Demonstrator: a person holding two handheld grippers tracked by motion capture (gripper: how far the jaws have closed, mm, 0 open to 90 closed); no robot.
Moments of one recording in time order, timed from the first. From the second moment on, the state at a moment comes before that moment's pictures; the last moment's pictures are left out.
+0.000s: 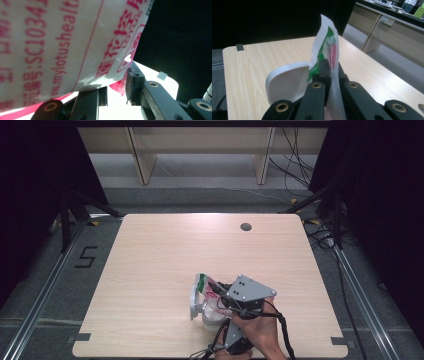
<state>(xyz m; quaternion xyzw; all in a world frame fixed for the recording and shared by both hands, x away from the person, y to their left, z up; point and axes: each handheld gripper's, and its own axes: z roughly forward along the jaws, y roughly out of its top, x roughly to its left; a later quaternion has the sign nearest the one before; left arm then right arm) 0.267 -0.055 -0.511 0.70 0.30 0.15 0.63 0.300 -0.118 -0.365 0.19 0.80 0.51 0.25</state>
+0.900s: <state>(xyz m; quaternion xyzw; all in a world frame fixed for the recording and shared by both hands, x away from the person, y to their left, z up) 0.269 -0.054 -0.510 0.70 0.30 0.15 0.63 0.301 -0.117 -0.366 0.19 0.80 0.51 0.26</state>
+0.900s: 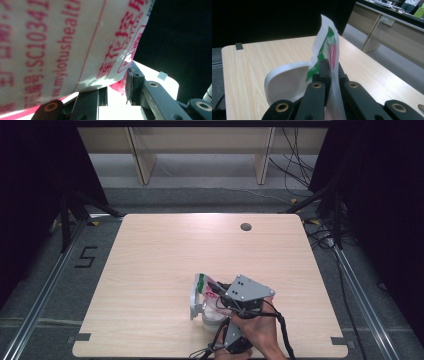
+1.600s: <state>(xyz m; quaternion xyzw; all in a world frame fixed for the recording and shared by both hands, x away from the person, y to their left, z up) 0.268 -0.053 -0.510 0.70 0.30 0.15 0.63 0.300 -0.115 -0.366 0.19 0.80 0.51 0.26</state>
